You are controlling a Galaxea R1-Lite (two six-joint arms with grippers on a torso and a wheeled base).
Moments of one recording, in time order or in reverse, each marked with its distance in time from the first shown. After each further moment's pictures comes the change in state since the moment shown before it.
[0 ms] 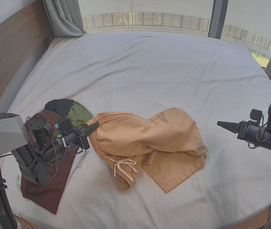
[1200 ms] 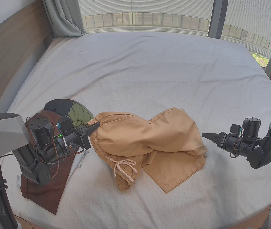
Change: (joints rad) left arm -0.005 0.007 -0.011 0.000 0.000 -0.008; right arm 0.025 0.433 -0.100 -0.225 -0.075 0.134
